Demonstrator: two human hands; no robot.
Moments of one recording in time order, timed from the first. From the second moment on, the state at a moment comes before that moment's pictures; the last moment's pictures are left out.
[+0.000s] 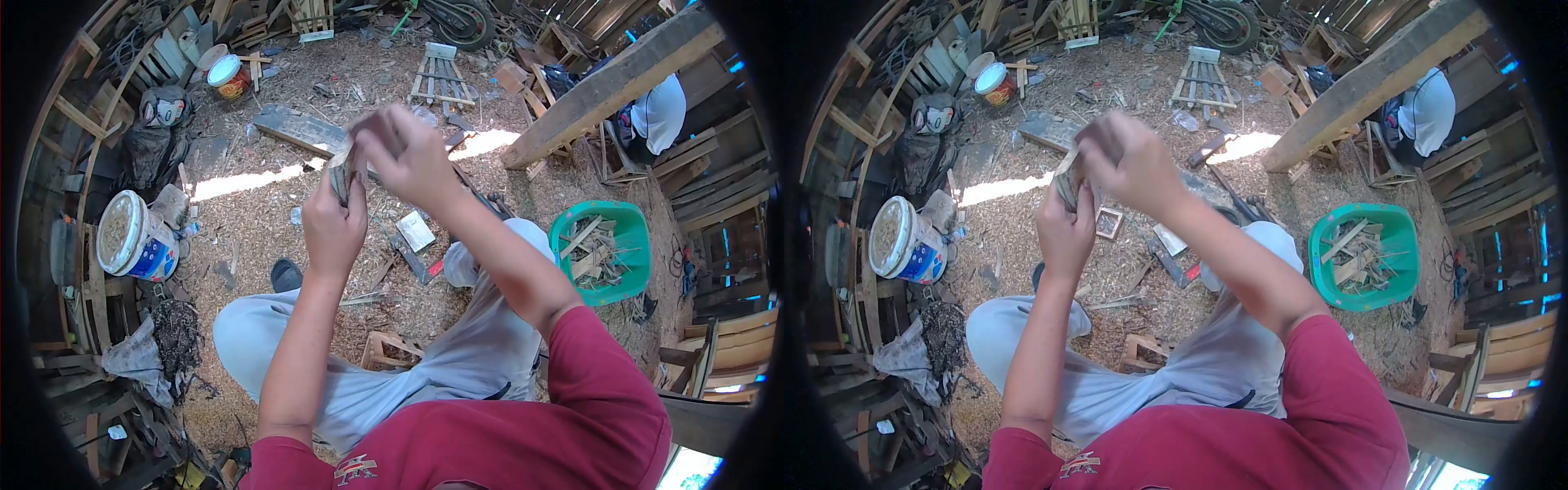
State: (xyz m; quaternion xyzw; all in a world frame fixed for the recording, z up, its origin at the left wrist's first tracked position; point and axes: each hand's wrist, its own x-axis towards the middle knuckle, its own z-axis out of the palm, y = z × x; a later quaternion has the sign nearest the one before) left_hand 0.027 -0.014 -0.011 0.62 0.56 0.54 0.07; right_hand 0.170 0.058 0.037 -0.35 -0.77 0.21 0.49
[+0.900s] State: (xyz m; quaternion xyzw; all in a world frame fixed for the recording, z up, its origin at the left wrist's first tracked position) left_hand 0.022 -0.014 -0.004 0.62 0.59 0.50 0.12; right_hand 0.162 0.066 0.034 -0.36 -0.74 0.25 0.51
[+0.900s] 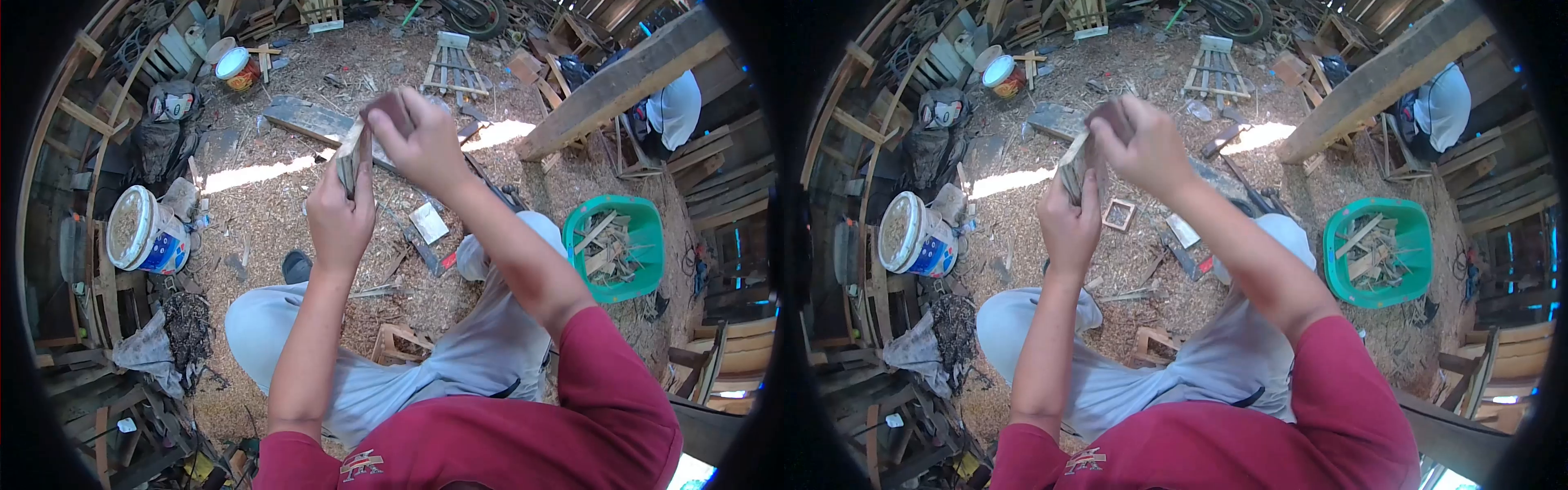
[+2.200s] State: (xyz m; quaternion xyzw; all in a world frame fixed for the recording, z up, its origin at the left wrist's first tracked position) left_hand 0.025 -0.022 -0.007 0.61 0.60 0.49 0.14; right_hand 0.171 0.073 0.020 -0.43 -0.73 0.24 0.47
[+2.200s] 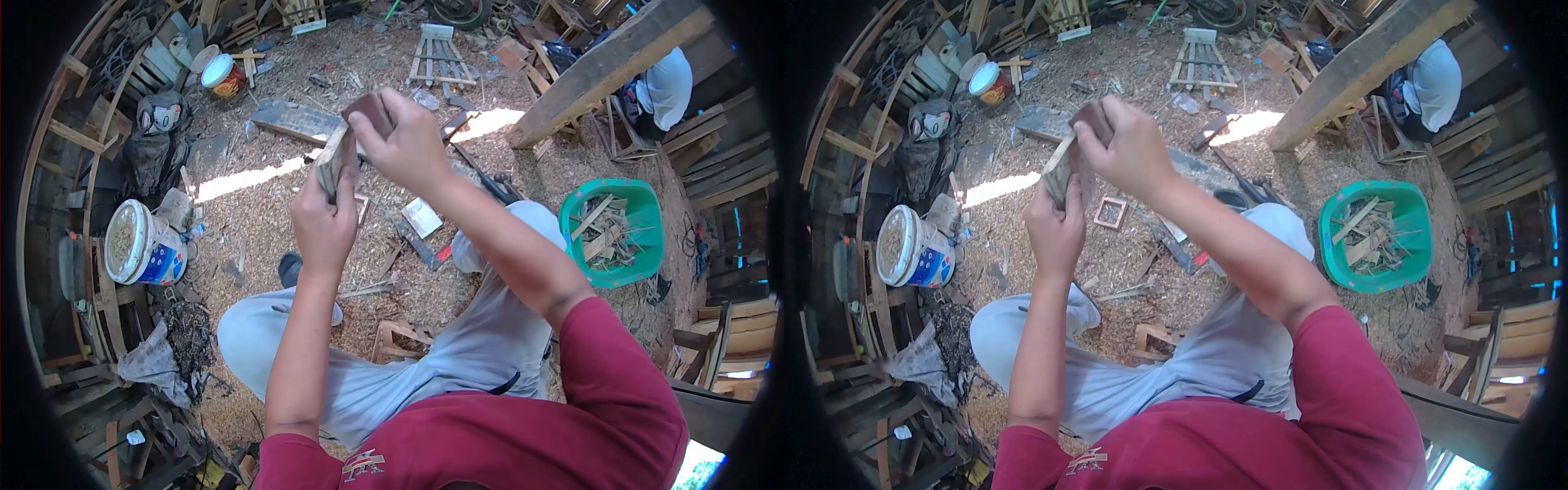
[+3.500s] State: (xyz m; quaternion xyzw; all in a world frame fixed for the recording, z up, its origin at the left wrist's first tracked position) left_hand -0.006 -0.017 0.004 0.40 0.51 0.67 0.35; right_hand 0.153 0.036 0.027 -0.26 -0.86 0.15 0.42
